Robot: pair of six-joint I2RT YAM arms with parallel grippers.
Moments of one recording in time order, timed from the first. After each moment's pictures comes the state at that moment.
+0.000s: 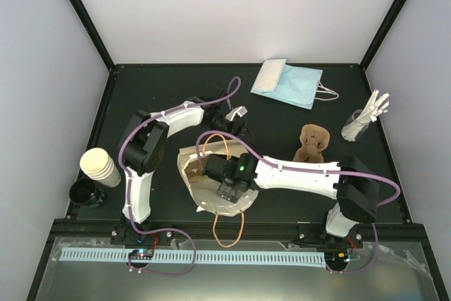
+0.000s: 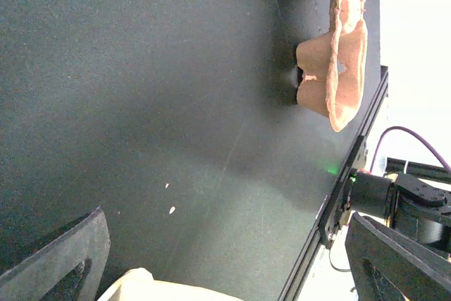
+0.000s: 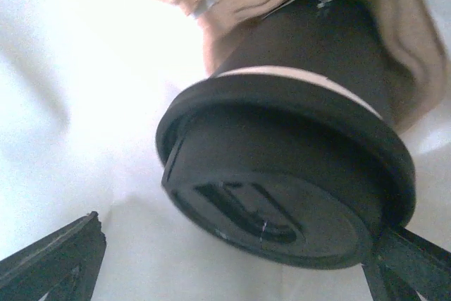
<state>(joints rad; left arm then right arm) -0.54 2.05 1.43 -0.56 0.86 -0.31 1.25 1.65 1.22 -0.87 0.37 0.08</state>
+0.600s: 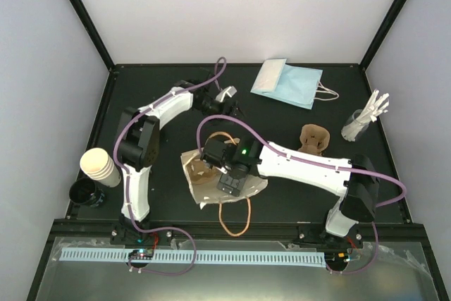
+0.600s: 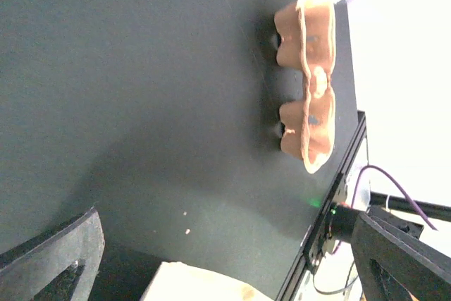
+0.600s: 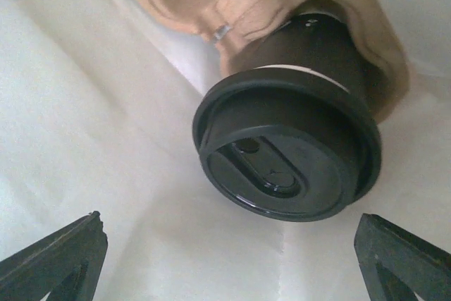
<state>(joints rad) -0.44 2.08 1.62 -0.68 0.88 -0.28 1.22 1.66 1.45 -1.17 0.25 0.01</state>
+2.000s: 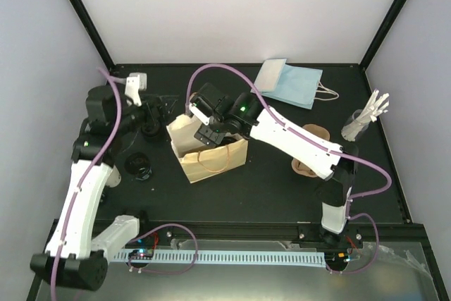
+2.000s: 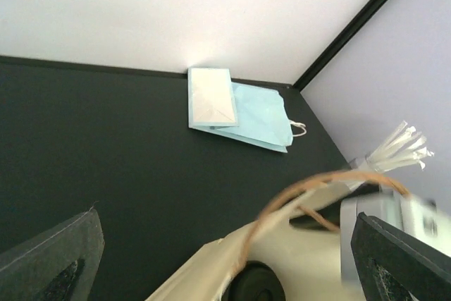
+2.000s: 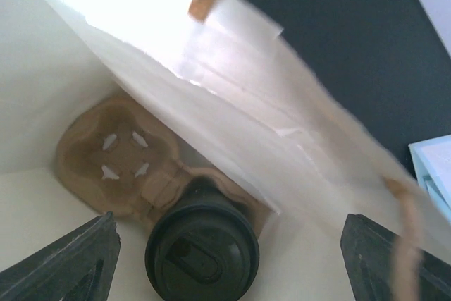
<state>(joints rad) -0.08 1.00 1.14 -0.52 0.56 -0.36 1.03 1.87 1.98 -1.12 0.23 -0.13</state>
